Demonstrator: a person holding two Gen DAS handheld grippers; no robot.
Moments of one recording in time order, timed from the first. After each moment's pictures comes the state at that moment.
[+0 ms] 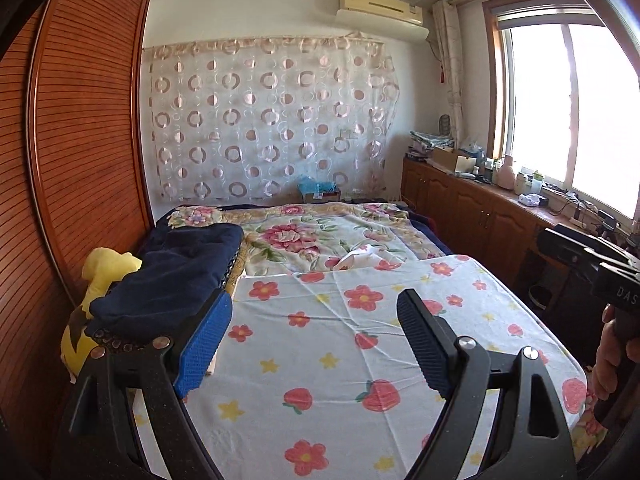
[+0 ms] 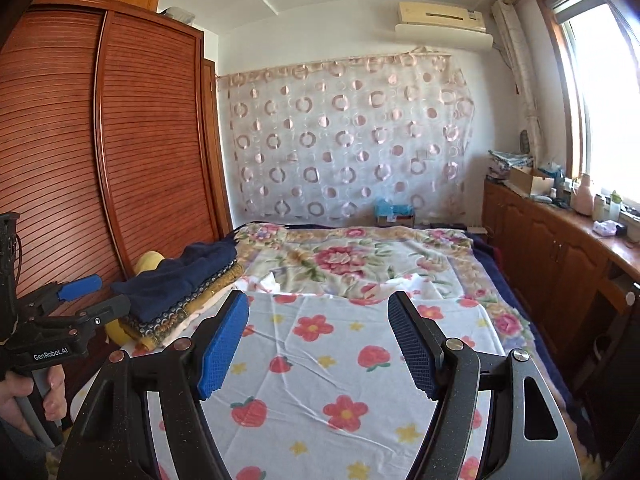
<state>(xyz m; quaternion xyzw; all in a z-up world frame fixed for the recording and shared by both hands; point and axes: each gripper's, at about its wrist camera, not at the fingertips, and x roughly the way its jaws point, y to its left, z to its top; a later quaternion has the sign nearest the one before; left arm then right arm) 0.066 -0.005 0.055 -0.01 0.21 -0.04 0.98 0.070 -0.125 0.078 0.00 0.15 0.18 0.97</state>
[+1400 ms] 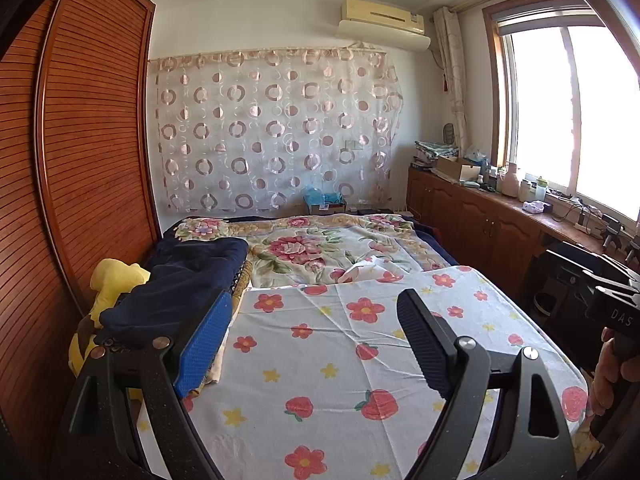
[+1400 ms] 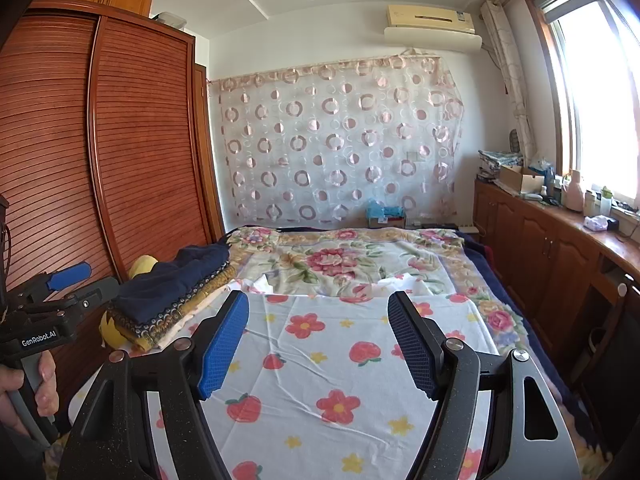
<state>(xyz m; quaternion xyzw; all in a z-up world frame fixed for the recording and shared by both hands) 0.064 -0.004 0.068 0.00 0.19 -0.03 0.98 0.060 -0.149 0.066 0.01 0.14 0.17 0.98</state>
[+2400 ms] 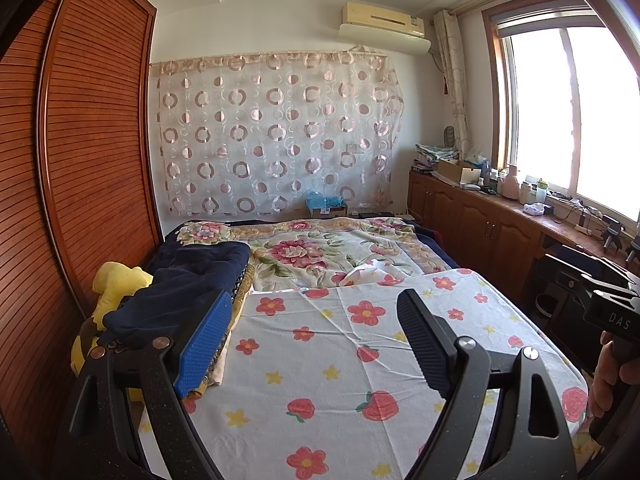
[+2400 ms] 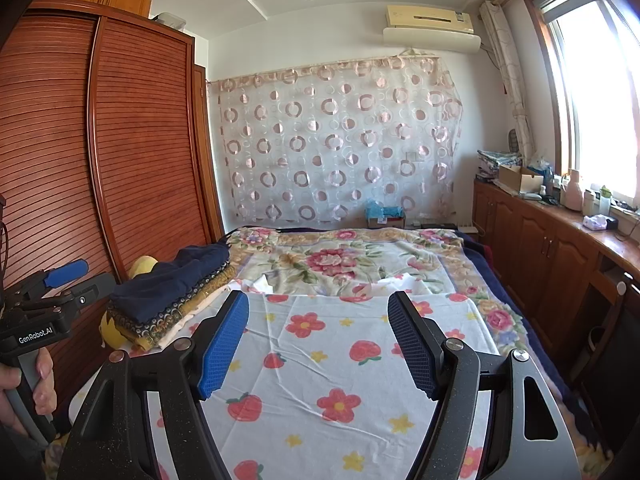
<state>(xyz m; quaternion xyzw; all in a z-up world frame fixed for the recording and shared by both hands) 0.064 -0.001 0.068 0.00 0.19 -0.02 0.98 0.059 -0.154 0.067 0.01 0.14 0.17 0.98</state>
